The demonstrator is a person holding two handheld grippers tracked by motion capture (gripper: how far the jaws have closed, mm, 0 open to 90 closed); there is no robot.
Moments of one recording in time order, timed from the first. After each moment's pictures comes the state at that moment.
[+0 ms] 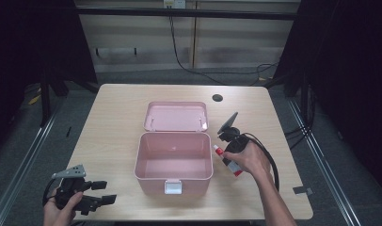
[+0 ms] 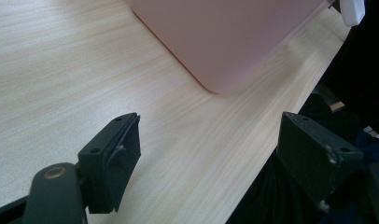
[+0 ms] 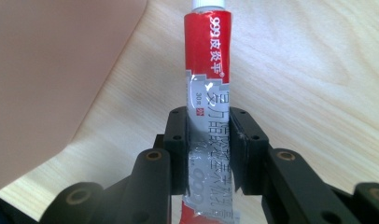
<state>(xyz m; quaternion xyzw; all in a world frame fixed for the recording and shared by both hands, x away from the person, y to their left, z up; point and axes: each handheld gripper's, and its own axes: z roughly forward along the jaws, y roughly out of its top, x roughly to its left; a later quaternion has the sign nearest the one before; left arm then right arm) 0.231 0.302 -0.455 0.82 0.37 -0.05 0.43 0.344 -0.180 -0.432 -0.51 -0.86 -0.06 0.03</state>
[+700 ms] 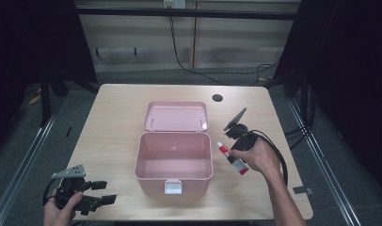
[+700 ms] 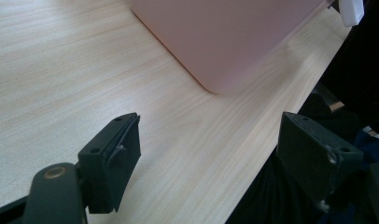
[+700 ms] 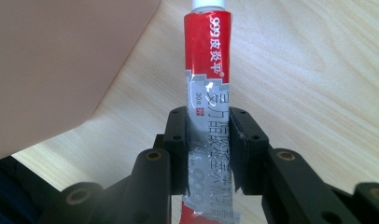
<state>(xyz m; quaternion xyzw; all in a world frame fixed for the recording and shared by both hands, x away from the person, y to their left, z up) 0.230 0.302 -0.454 0.82 0.37 -0.05 0.43 0.333 -0.193 -0.403 -0.50 -0.86 -0.08 0.03</state>
